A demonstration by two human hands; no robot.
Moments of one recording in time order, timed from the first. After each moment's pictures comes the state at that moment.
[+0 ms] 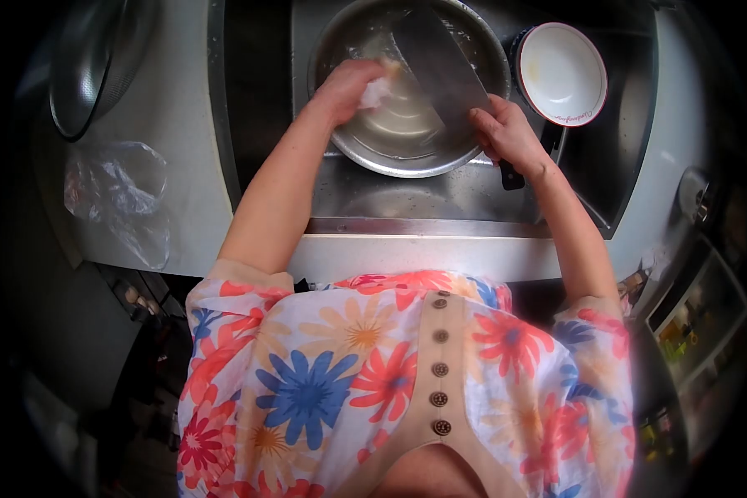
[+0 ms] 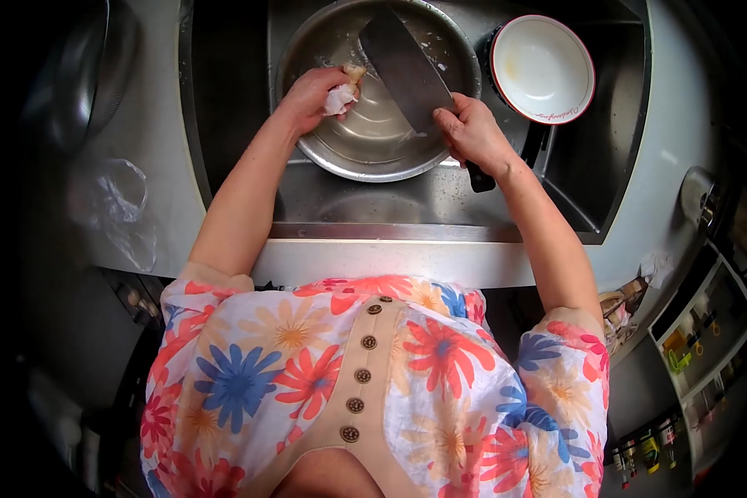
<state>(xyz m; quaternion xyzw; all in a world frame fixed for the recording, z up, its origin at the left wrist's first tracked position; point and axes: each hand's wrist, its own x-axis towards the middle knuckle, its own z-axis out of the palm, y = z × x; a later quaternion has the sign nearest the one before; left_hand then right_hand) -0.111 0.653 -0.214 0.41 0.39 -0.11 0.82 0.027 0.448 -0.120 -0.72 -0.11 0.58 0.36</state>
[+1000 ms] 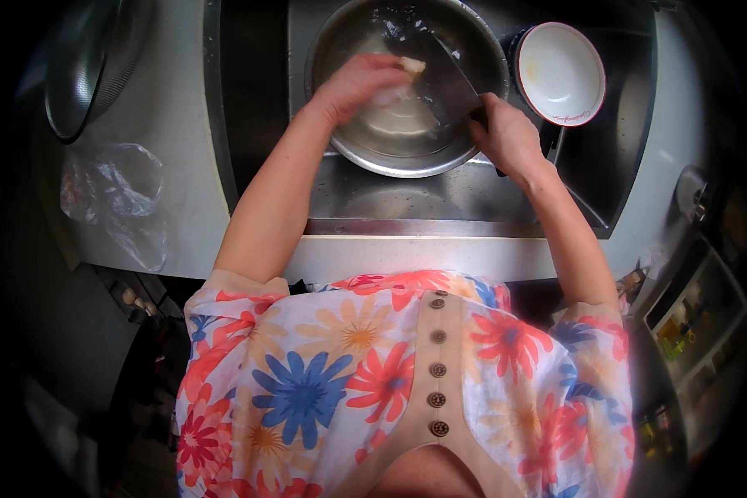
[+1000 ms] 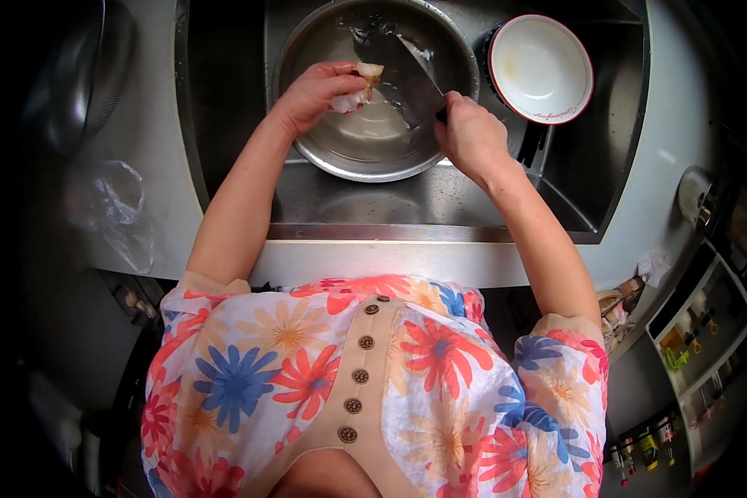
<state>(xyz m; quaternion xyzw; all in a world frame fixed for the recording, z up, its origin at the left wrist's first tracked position) -0.103 0.650 -0.190 0.48 0.28 -0.12 0.82 0.020 0.451 -0.117 -0.87 -0.37 0.32 0.04</state>
